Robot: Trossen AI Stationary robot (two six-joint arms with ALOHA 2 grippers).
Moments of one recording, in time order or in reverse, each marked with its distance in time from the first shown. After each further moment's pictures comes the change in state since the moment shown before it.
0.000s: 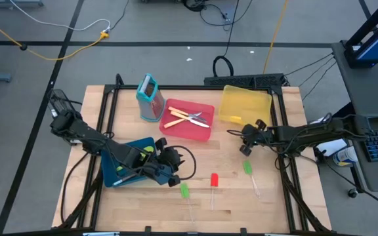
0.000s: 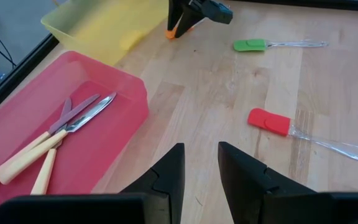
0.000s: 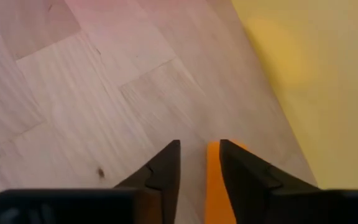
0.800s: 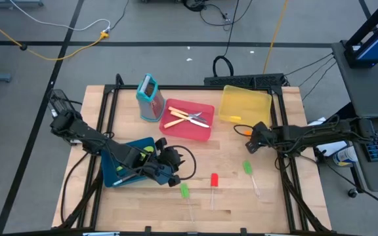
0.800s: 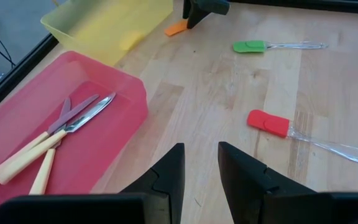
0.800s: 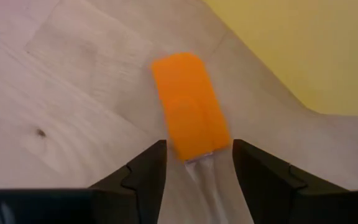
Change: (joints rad) left arm 0.000 0.000 0.000 0.004 0.000 -0.004; right arm 0.000 -0.134 -0.002 -0.352 -0.031 0.481
